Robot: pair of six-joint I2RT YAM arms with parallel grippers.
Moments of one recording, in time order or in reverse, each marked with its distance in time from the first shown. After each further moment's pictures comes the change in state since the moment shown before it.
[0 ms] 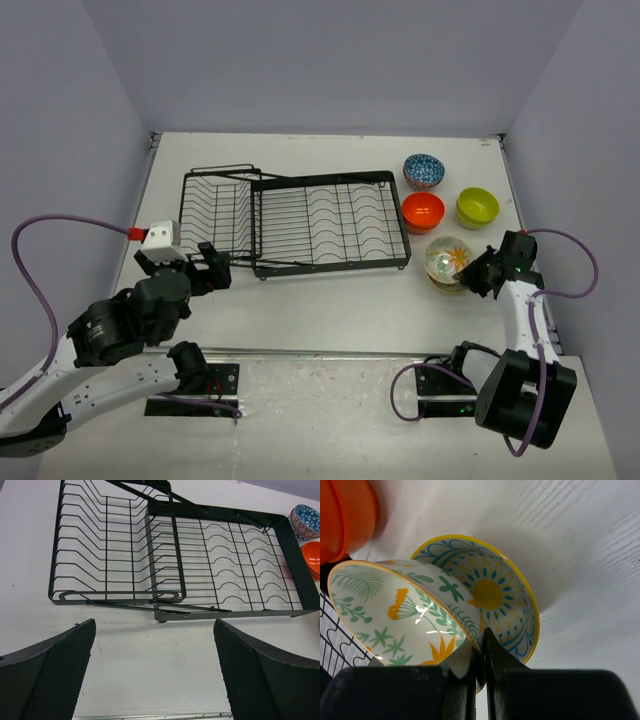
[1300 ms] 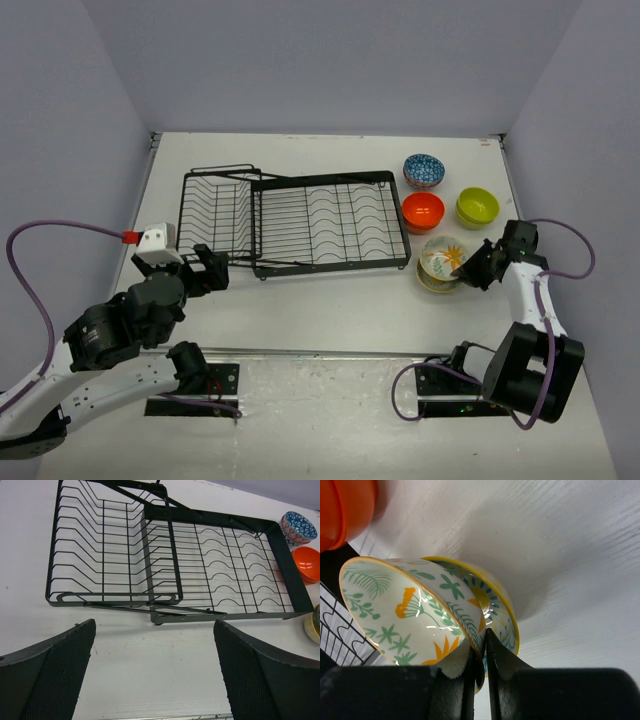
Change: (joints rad) left arm 0.000 -0.042 -0.023 0.025 0.005 0.010; right arm -0.006 0.142 0.107 -0.080 -0.068 -0.074
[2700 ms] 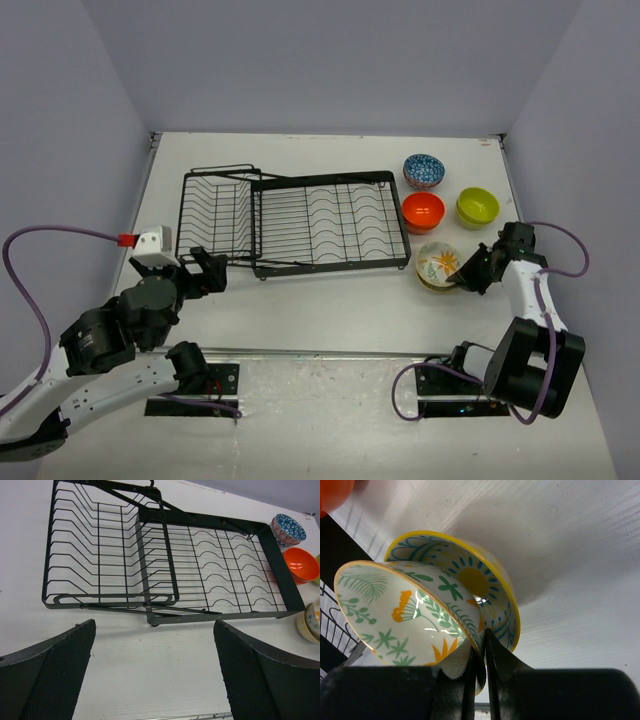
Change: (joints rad) left arm 0.000 -0.039 -0.019 0.019 0.017 0.026; right arm 0.000 0.024 0.000 -0.058 -0.051 -0.042
